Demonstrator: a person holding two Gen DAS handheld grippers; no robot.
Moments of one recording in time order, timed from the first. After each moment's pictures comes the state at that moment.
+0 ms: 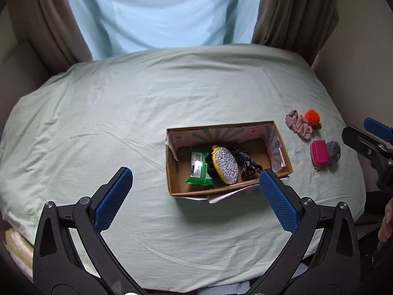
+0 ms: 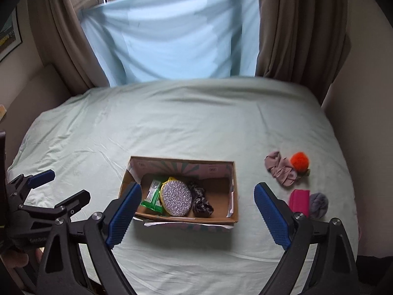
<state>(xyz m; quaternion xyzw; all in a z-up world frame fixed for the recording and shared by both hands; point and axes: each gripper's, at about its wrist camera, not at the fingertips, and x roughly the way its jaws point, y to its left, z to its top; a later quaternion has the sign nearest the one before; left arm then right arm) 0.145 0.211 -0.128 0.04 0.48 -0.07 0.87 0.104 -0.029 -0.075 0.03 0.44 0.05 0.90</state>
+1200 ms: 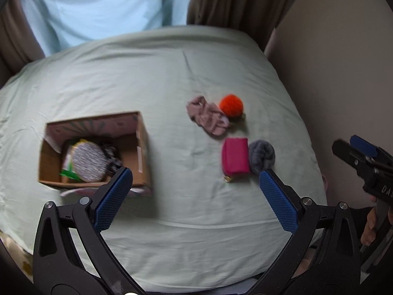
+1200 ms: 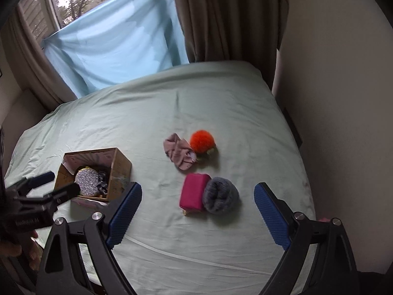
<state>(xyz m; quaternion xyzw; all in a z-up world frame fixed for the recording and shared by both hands) 0.131 -0.122 -0.177 0.01 0.51 -0.13 0.85 0.078 -0.360 -0.143 0.09 0.46 0.02 0.88</state>
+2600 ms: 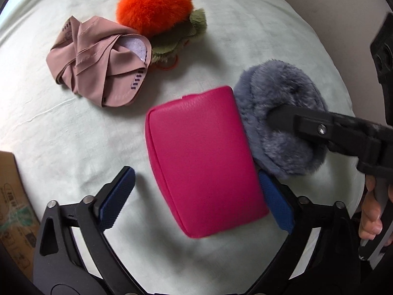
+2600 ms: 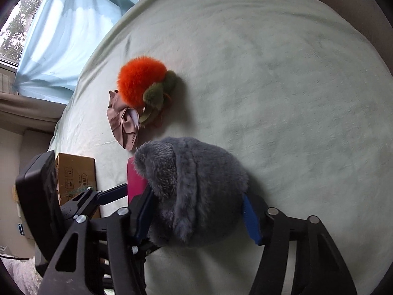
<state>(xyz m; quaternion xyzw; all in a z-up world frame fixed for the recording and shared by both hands) 0.252 -0.284 -0.452 0.11 0.62 -0.27 0.72 0.178 -0.444 -0.395 0.29 0.57 0.07 0.76</state>
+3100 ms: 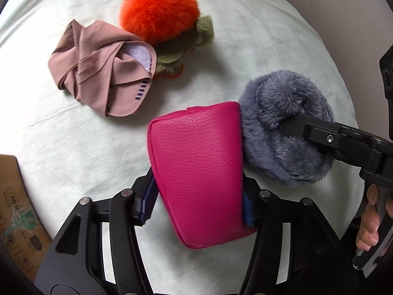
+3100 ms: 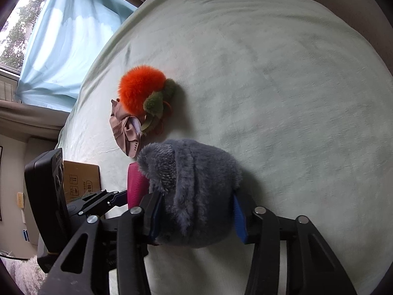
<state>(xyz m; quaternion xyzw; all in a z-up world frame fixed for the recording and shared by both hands) 0.273 -0.293 -0.449 0.11 0.63 -0.26 0.73 0.173 -0.449 -0.390 0.31 0.55 0.06 0.77</state>
